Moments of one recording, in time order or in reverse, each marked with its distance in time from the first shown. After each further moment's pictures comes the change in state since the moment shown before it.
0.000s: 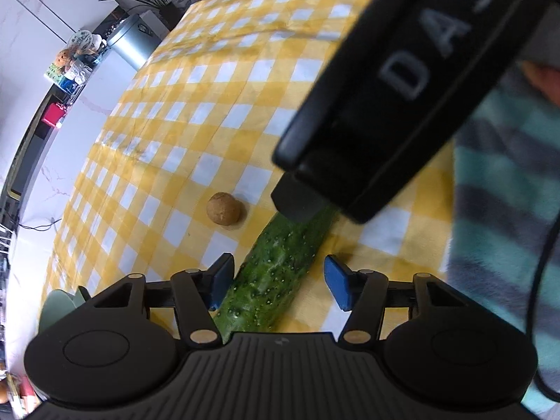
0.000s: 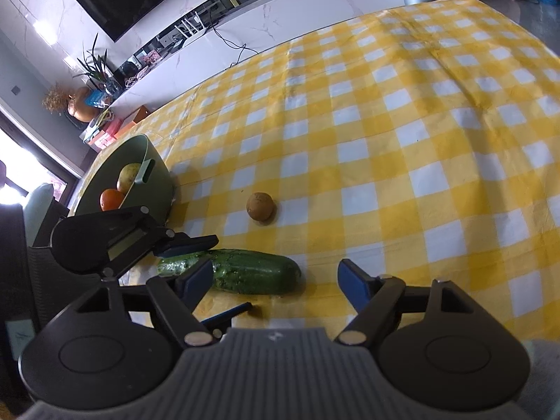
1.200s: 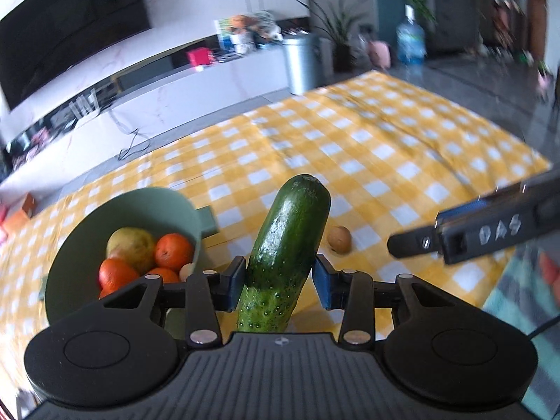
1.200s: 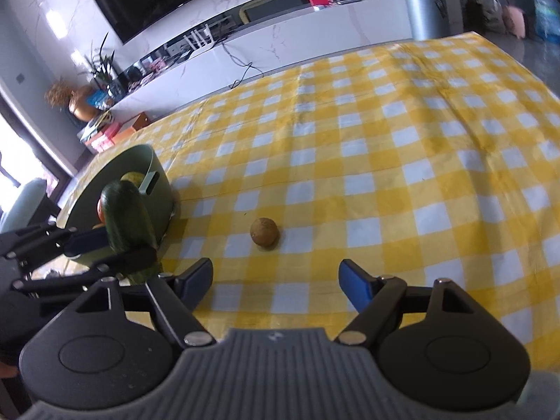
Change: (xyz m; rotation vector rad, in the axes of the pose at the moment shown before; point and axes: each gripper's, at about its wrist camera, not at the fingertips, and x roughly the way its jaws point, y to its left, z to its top) left arm -0.072 0.057 -0.055 -0.726 -0.226 0.165; right arm 0.002 0.020 0.005 -0.114 -0.077 -0.048
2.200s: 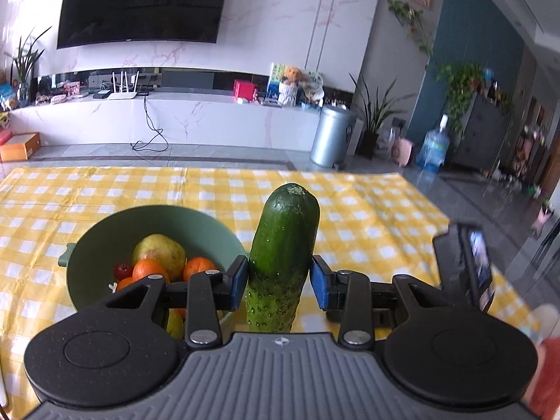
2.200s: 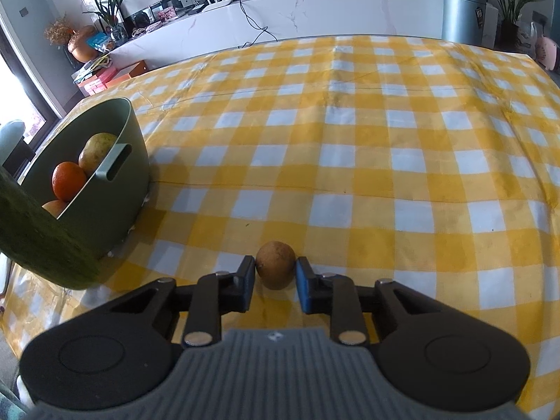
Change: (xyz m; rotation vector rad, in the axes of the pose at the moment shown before) left arm -0.052 0.073 0.005 -0.362 -0.196 -0.084; right arm 0.090 0.027 0.031 -0.154 0.111 -0.065
